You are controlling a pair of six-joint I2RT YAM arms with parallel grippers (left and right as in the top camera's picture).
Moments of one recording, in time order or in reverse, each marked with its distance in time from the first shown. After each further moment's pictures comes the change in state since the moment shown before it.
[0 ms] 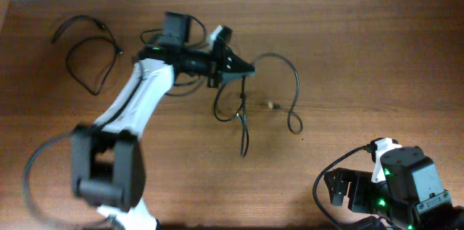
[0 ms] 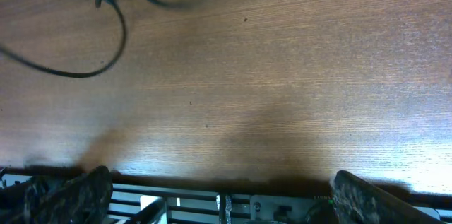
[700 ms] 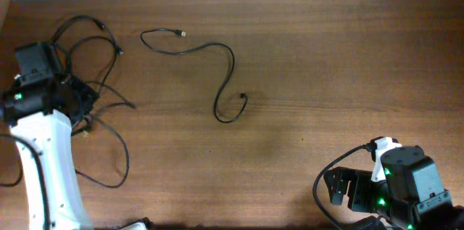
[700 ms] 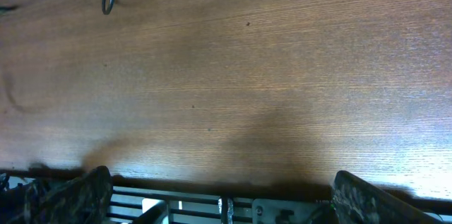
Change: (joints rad) left arm 0.565 -0.437 -0.027 -0.675 -1.551 0.208; right arm 0.000 -0.001 0.000 0.011 0.000 0.000
